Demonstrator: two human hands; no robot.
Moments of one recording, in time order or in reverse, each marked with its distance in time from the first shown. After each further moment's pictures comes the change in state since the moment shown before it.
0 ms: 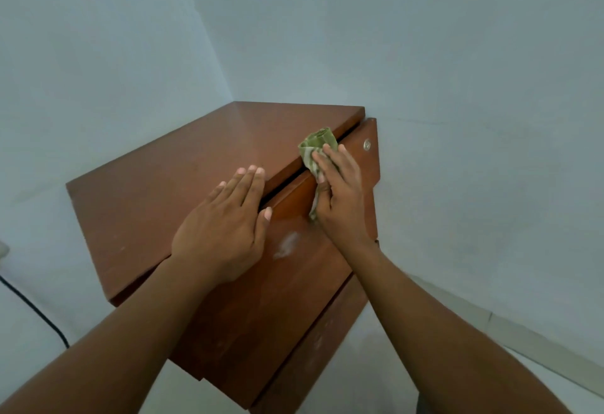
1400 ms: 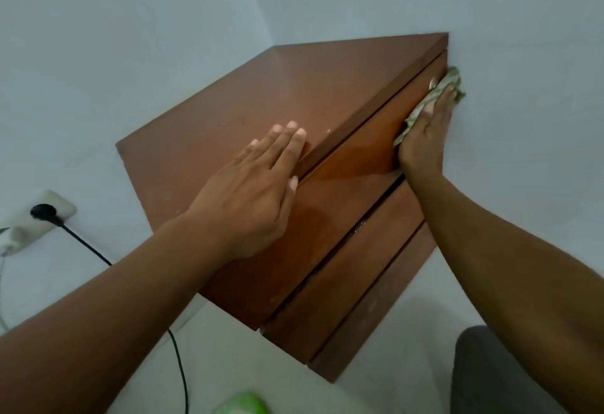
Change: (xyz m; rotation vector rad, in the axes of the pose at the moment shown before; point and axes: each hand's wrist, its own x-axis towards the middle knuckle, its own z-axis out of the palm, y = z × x) left_hand -0.015 -0.060 -0.001 -0.049 -0.115 0.131; right_hand 0.020 0.064 0.055 0.052 0.131 0.626
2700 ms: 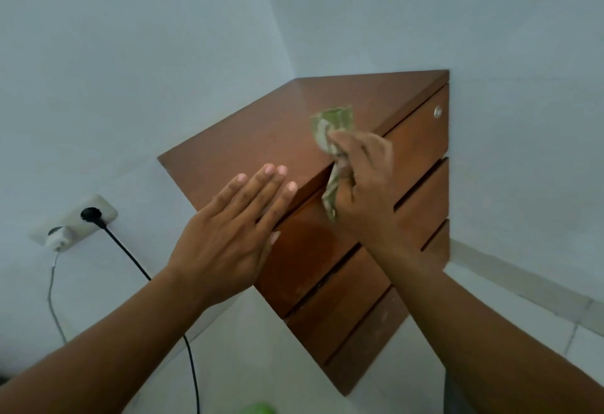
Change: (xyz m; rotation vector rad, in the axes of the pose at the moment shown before) left_hand -0.090 -0.031 0.016 0.527 0.326 0.159; right_hand -0.149 -0.114 -0.015 0.050 -0.073 -0.727
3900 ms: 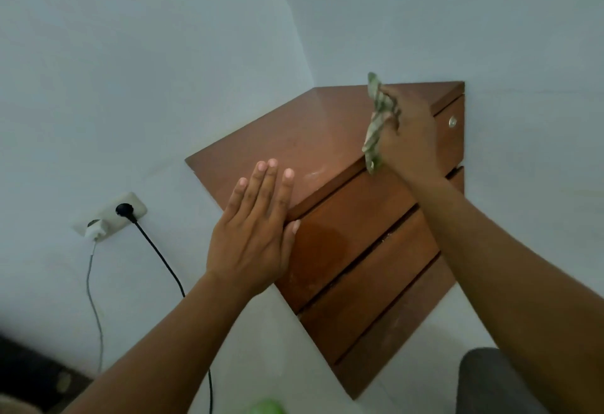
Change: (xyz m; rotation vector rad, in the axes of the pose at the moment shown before) left_hand 0.001 0.025 0.004 -0.086 0.068 -0.357; right_hand 0.086 0.028 -0.026 0.011 -0.193 0.332
